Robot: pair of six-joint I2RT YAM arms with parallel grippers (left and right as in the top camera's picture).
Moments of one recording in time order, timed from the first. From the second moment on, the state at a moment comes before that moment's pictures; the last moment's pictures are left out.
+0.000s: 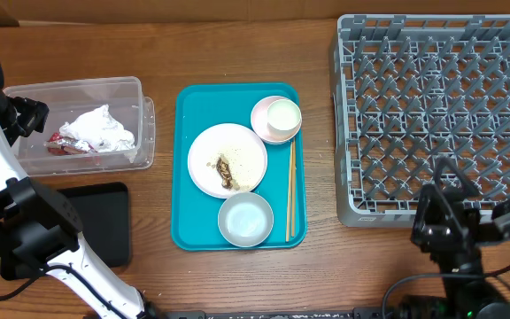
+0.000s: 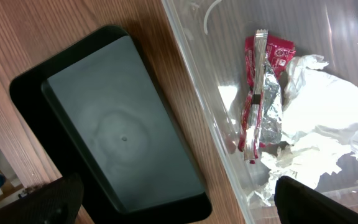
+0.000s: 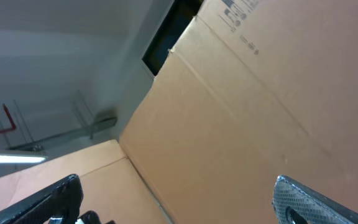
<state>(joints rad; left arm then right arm) 0.53 2.13 2.23 -1.66 -0.18 -0.74 -0.09 0.17 0.24 0.55 -0.38 1.03</state>
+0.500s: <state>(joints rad) 0.53 2.13 2.23 -1.66 -0.18 -0.74 -0.07 1.01 0.94 0.09 -0.73 0.67</state>
